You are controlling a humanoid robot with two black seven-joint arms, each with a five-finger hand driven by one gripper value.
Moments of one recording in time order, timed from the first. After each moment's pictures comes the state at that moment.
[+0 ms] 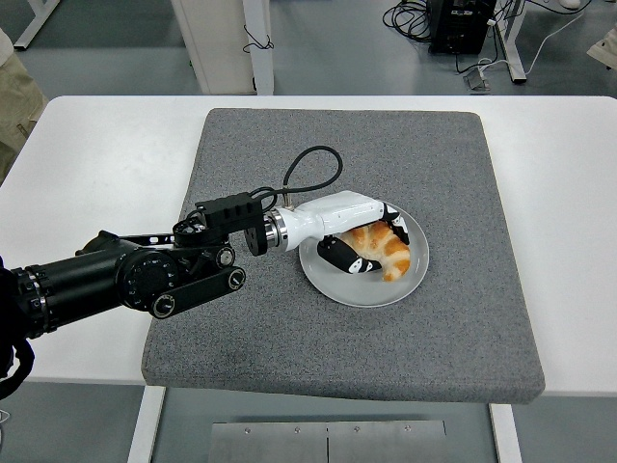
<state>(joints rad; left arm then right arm) -1.05 0.11 -0.04 -0.94 1.32 0.16 -0.35 -0.15 0.00 0.02 0.13 -0.10 0.03 0.41</state>
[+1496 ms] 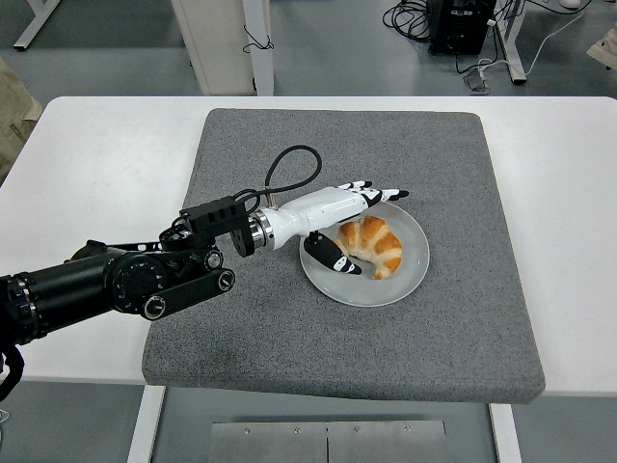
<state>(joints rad) -1.04 0.16 -0.06 -0.98 1.27 0.20 -0.35 -0.14 0.00 0.02 0.13 -0.10 0.03 0.41</state>
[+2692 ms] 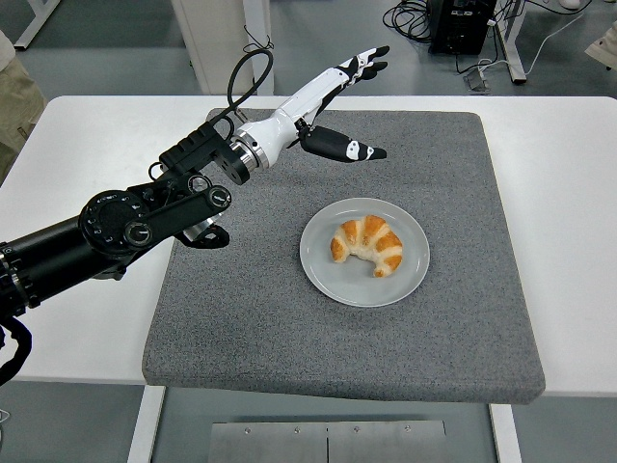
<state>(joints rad) -1.10 0.17 -0.27 -0.99 0.81 0.20 -0.34 -0.14 0.00 0.02 0.13 -0.10 0.03 0.41</state>
